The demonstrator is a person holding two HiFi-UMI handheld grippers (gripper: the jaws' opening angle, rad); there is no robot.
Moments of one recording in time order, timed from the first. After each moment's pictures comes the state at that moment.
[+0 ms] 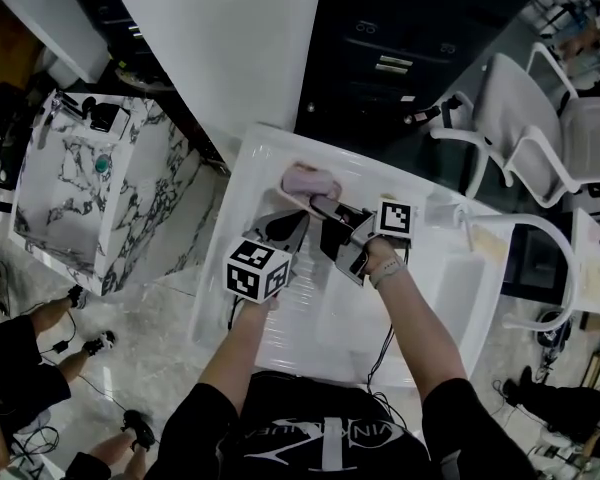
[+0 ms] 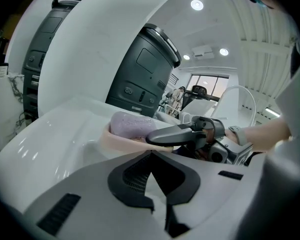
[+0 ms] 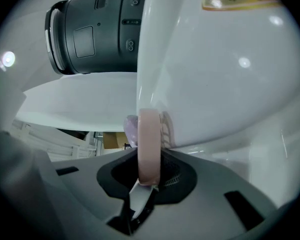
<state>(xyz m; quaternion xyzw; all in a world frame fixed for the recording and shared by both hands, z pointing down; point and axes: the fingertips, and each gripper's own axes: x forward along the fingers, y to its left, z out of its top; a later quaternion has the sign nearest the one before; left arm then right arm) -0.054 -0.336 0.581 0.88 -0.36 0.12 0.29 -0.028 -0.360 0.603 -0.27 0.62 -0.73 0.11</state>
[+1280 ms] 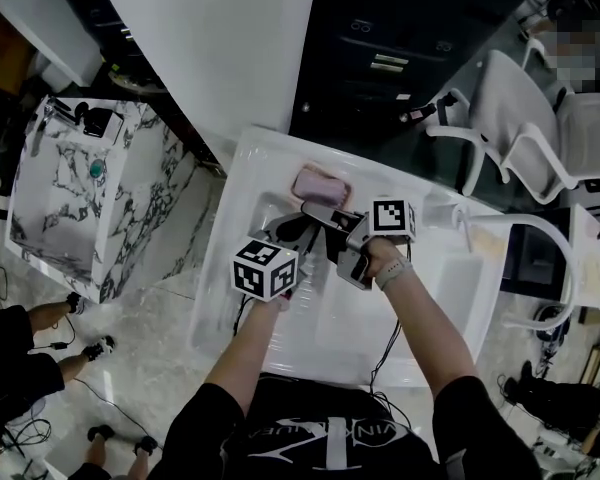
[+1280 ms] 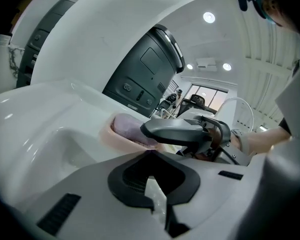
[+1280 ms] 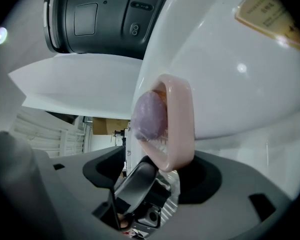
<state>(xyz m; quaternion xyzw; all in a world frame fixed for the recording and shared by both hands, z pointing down) -0.026 -0.339 0.586 0.87 -0.33 0.07 0.35 -0.035 -0.349 0.604 -0.26 0.65 -0.71 0.02</state>
